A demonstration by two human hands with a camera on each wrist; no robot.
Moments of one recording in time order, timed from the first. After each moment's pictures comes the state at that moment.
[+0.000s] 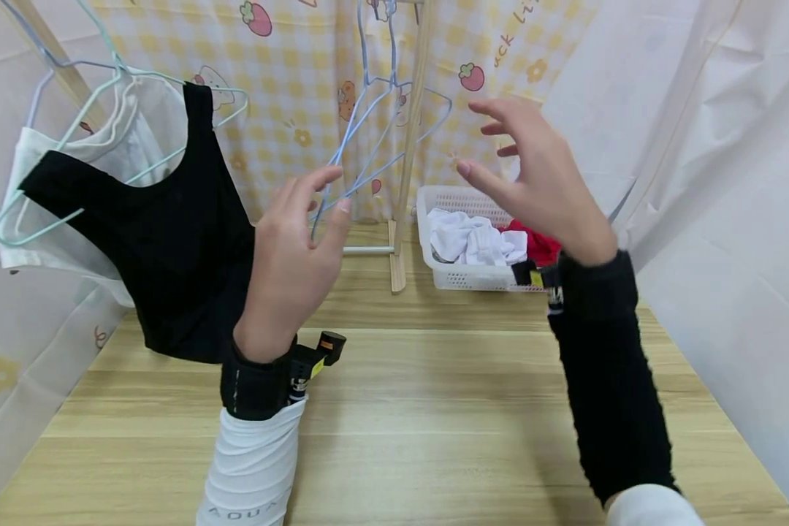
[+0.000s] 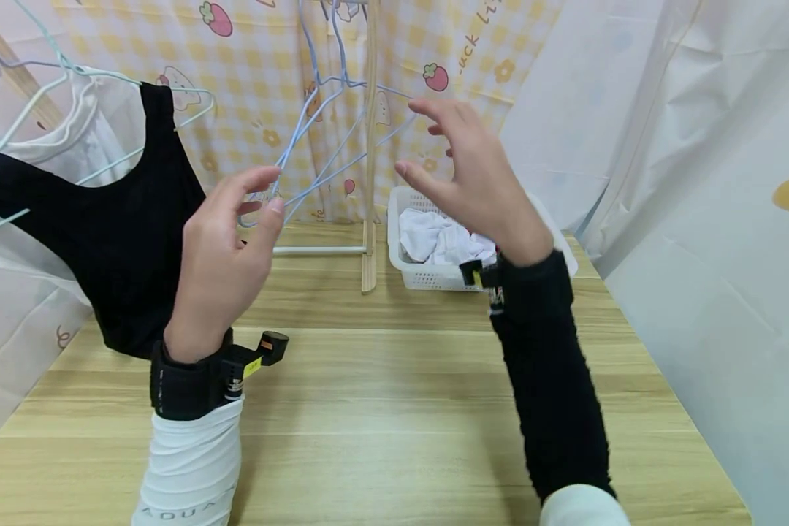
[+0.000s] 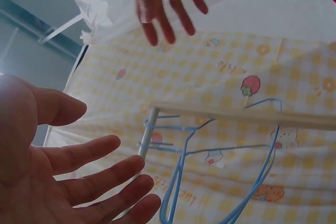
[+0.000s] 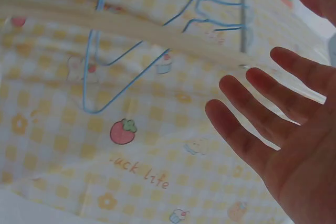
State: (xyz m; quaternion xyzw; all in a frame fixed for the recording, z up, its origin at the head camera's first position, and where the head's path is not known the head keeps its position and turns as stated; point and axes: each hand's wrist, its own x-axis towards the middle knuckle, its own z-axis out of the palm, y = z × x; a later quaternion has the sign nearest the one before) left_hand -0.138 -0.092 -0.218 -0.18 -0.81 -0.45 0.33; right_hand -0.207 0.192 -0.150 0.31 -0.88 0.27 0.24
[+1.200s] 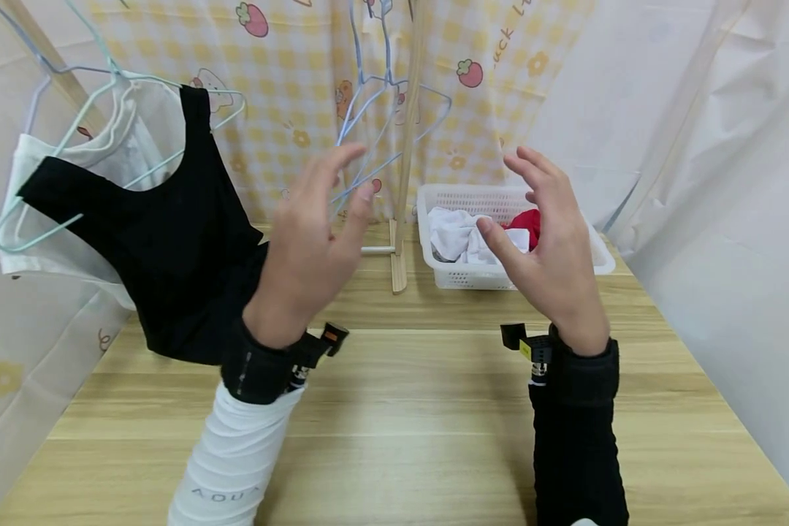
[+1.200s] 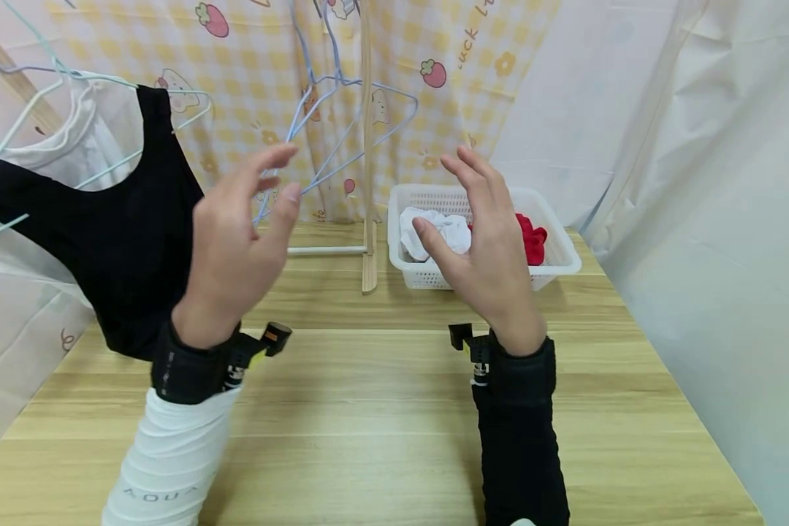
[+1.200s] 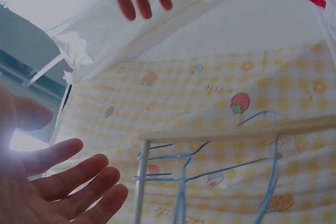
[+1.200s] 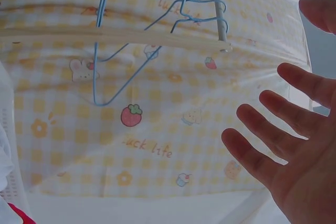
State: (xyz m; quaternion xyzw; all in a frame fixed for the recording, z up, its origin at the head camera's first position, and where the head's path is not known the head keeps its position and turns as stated) left_hand -0.147 -0.085 -0.200 -0.28 -0.79 -0.38 0.40; right_hand -0.150 0.189 -0.216 0.26 -0.82 0.35 0.36
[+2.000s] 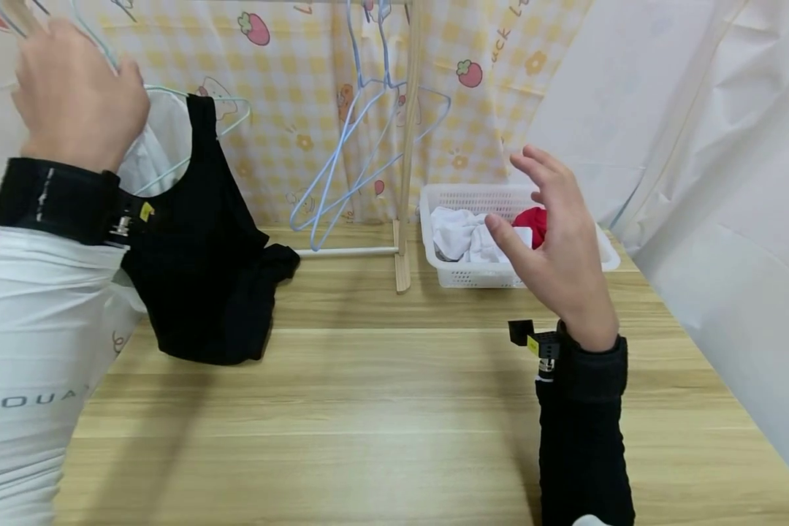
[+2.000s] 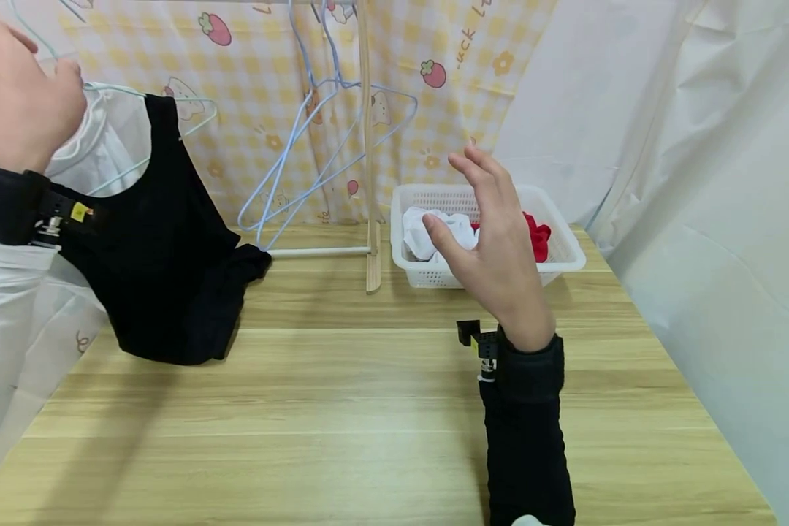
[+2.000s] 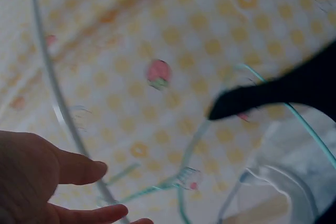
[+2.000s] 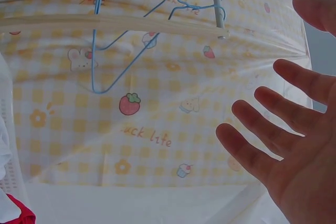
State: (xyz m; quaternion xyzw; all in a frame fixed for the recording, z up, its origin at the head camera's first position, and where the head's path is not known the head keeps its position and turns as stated) left_hand -0.218 -0.245 -0.097 0.16 -0.93 -0.20 0.28; right_hand -0.152 0.193 -0.217 0.23 -0.83 0.37 0.34
